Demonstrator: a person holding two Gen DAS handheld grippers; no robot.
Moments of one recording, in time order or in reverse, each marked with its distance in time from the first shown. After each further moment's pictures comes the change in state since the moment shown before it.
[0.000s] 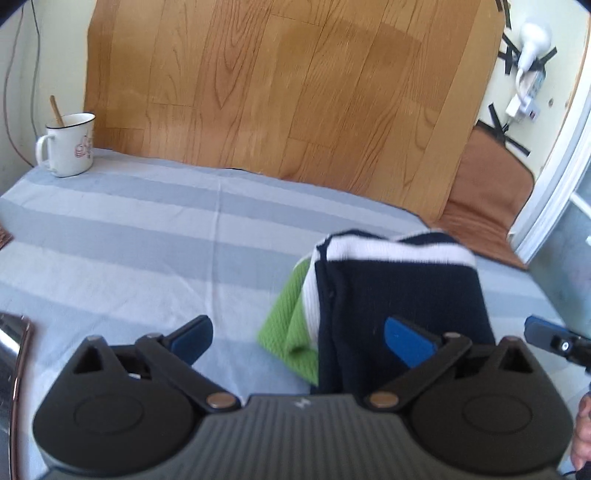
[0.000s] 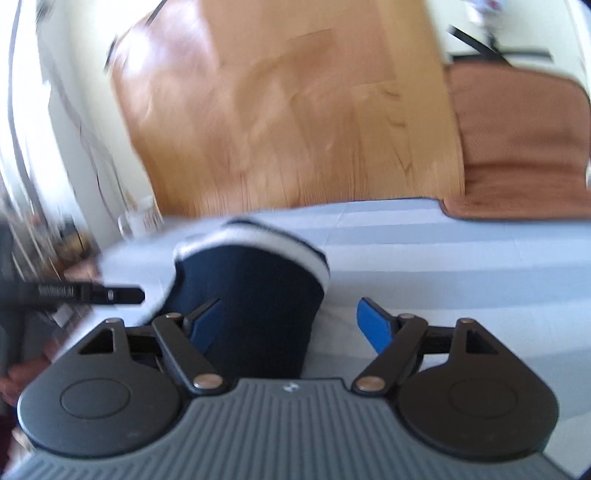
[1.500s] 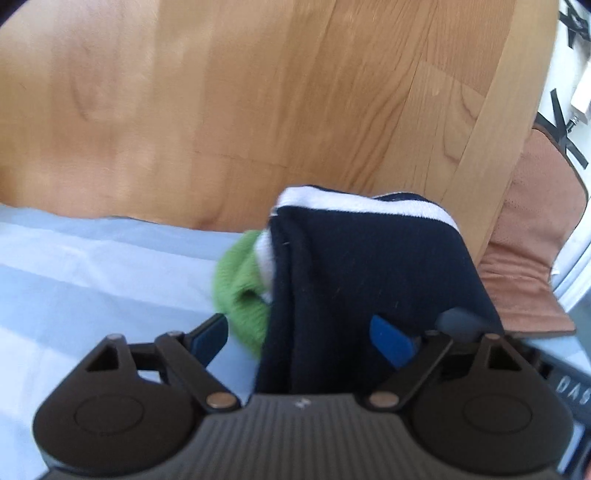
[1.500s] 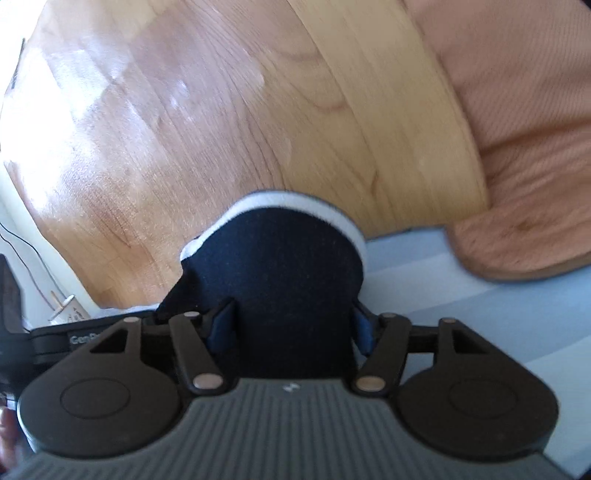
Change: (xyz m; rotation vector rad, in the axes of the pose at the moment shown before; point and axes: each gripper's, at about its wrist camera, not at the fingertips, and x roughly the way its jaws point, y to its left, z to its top) left arm 0.214 -0.091 0.116 0.003 0.031 0.055; right arm 0.173 -0.076 0.081 0.093 -0.094 -0.102
